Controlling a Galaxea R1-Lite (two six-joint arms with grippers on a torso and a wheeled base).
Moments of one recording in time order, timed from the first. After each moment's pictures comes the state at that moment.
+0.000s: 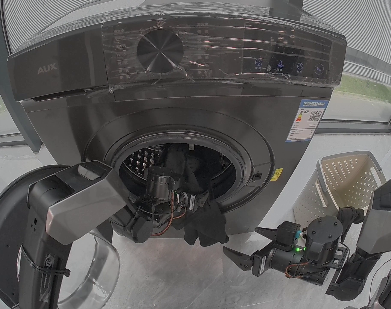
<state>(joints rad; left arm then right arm) -0.53 2.45 -1.19 -0.92 0.05 -0.06 0.78 2.03 -0.21 -1.52 -0.07 0.23</state>
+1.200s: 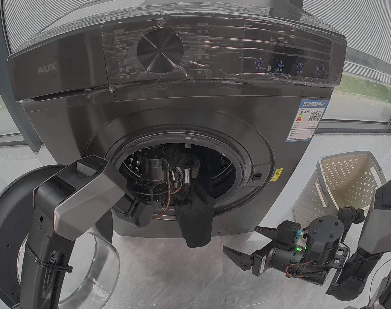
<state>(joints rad) -0.47 2.52 -1.41 -0.98 0.16 -0.07 0.78 2.02 -0.21 -1.52 -0.07 0.23</state>
